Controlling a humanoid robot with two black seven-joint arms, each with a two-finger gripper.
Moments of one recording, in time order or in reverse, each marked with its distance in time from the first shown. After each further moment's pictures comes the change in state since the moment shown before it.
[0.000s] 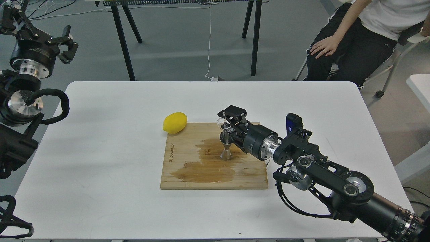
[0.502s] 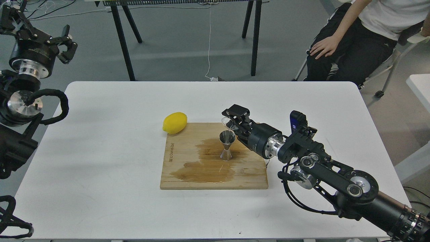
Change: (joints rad) left arm 0.000 -0.003 -0.003 -0.001 0.000 0.001 0.000; right arm 0.001 -0.043 0.008 0.010 -0.011 -0.002 0.002
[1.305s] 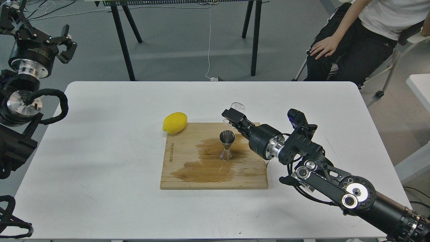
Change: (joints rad) left arm 0.000 0.001 -0.002 -0.001 0.000 0.000 0.000; right arm -0.012 0.000 -0.014 0.000 -0.316 0.001 0.026
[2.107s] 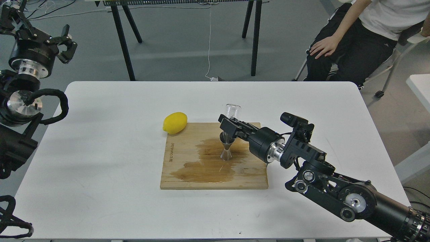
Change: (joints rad) left arm 0.000 0.000 -0.001 0.000 -0.001 -0.001 0.000; right arm 0.000 -0.041 -0.017 0.006 -0.308 0.000 0.066
